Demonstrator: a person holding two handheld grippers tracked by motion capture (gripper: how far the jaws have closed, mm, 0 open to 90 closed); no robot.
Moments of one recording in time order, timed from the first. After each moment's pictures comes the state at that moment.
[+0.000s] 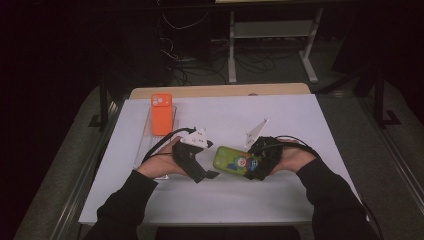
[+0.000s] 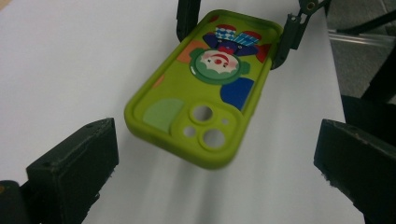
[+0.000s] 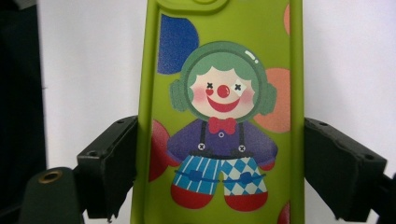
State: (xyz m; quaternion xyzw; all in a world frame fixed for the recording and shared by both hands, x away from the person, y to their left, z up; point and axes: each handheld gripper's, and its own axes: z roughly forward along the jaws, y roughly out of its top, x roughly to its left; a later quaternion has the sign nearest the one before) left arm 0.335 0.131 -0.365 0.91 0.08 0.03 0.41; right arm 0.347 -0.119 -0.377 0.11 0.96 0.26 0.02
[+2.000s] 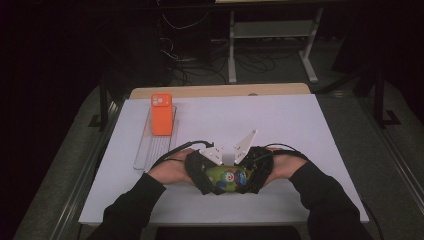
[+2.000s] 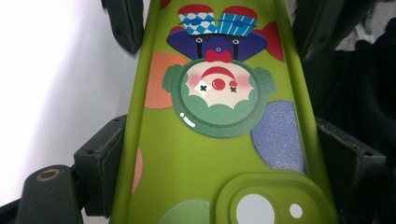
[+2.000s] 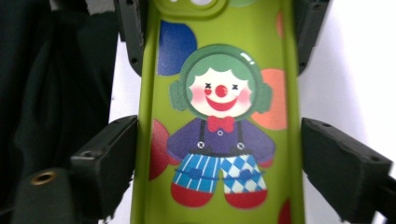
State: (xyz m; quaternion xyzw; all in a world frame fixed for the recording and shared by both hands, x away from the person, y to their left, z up) left arm 0.325 0.101 -0.392 0.94 0.01 -0.05 0.33; right arm 0.323 -0.092 -0.375 0.02 0.96 0.29 -0.02
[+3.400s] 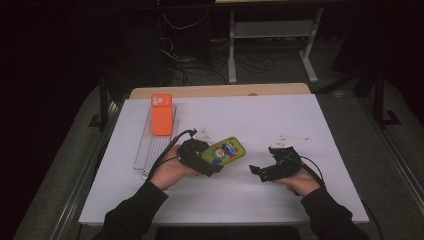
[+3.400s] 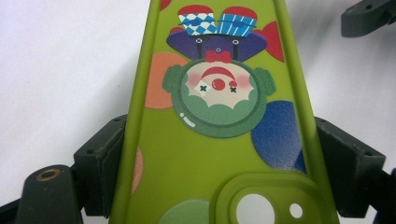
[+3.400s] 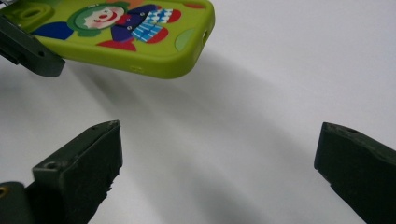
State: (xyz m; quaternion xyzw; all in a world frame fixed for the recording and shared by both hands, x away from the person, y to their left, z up) left arm 0.341 0.118 -0.386 0.90 0.25 0.05 0.35; right arm 0.309 -0.166 -0.411 0.38 0.81 0.43 0.12
